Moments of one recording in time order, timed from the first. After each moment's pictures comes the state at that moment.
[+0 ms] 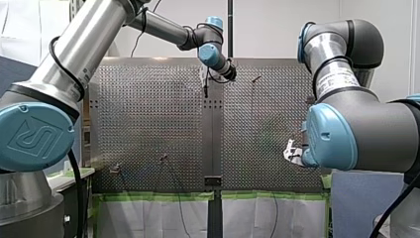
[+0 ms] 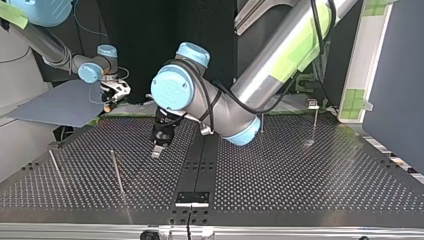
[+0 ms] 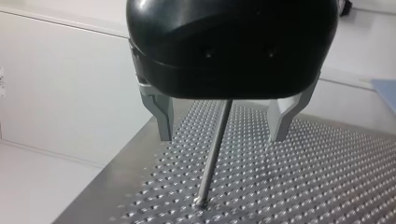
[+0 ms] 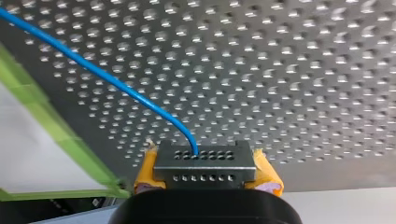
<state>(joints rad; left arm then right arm) -0.66 -2.06 -1.09 -3.22 -1.75 -1.80 1.66 -0.68 1.62 -0.68 1.54 1.85</state>
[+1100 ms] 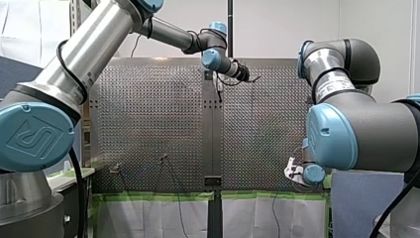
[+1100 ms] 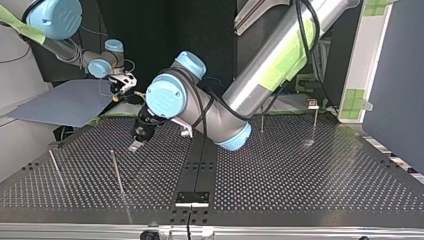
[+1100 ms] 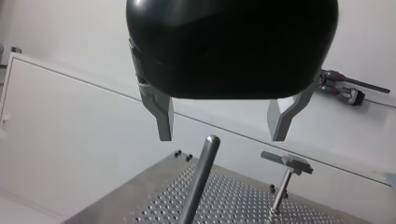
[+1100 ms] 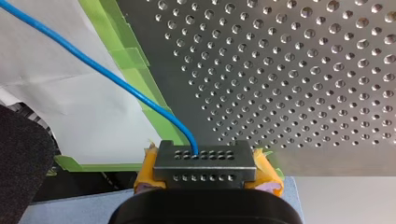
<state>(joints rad) -0.66 -2.12 -1.01 -3.22 -1.51 -1.91 1.66 -0.56 1.61 -0.69 1.54 1.84</state>
